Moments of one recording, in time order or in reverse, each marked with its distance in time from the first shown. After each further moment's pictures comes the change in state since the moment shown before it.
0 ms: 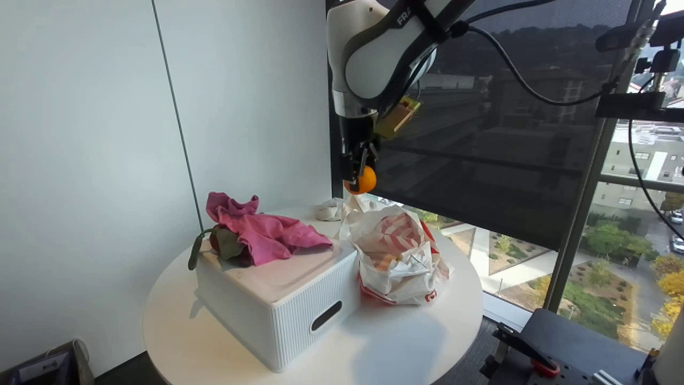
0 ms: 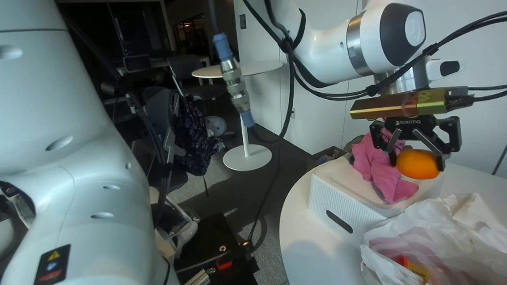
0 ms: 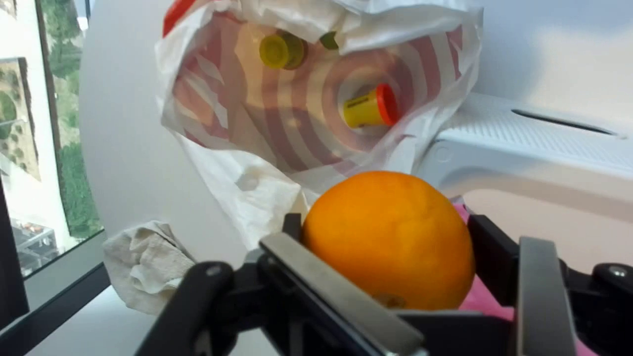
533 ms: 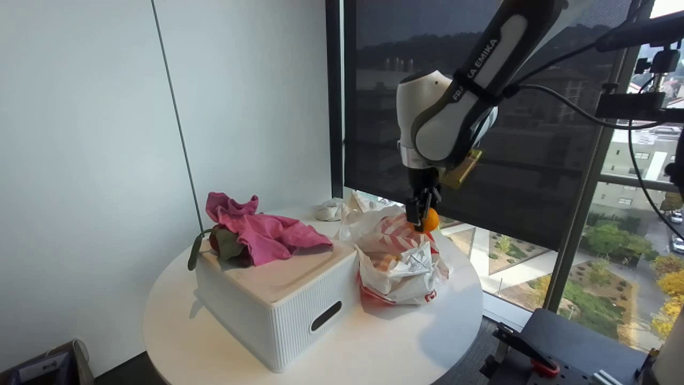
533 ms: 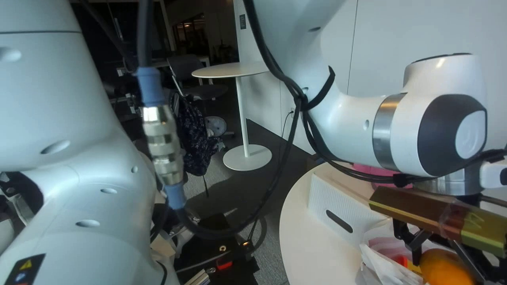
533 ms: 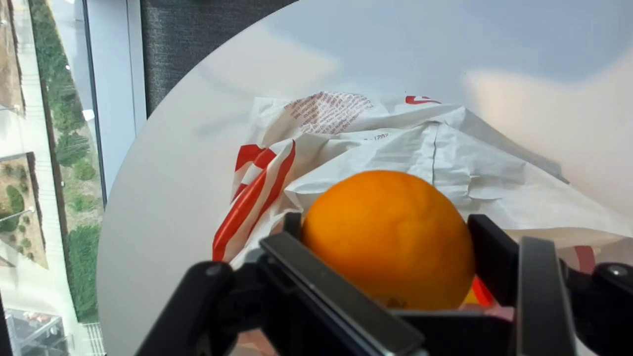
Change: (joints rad) arm -0.185 0.070 -0.117 -0.230 -0.098 0.222 -0.025
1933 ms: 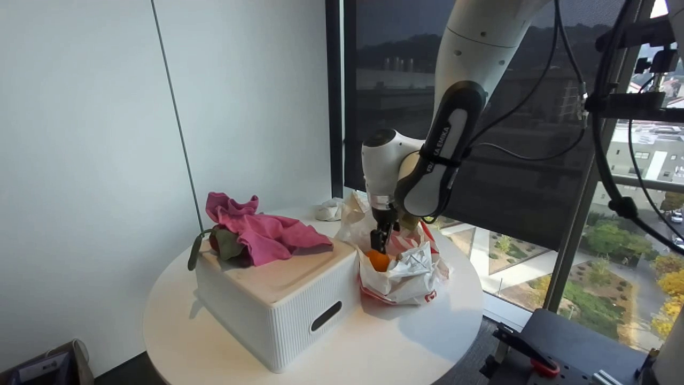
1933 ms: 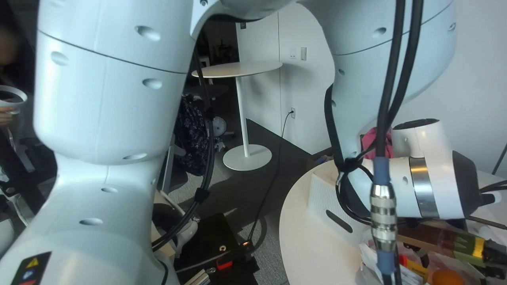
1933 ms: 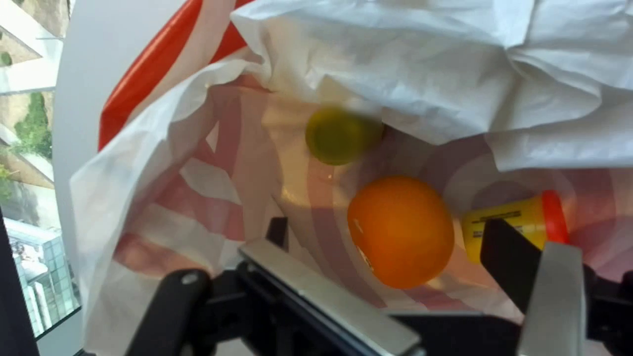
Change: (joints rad) arm 0.046 0.421 -0.007 0.269 -0.370 0.236 0.371
